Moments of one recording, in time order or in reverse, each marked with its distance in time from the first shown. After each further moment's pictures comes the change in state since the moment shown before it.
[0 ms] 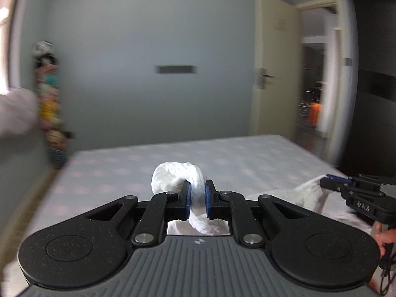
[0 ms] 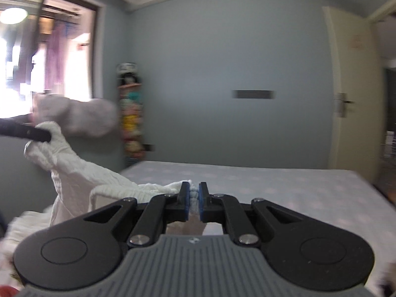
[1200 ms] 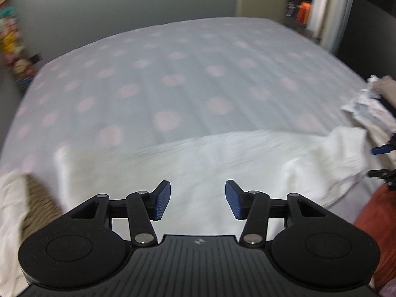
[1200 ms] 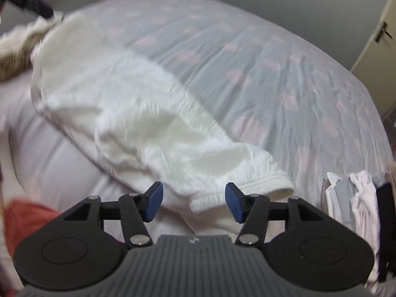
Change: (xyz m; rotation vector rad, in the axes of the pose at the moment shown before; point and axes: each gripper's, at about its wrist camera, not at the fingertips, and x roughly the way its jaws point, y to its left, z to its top) left arm 0.115 0.045 -0.136 0.056 0.502 0.001; right arm 0.032 -0.084 -0.205 -0.345 0.758 0.091
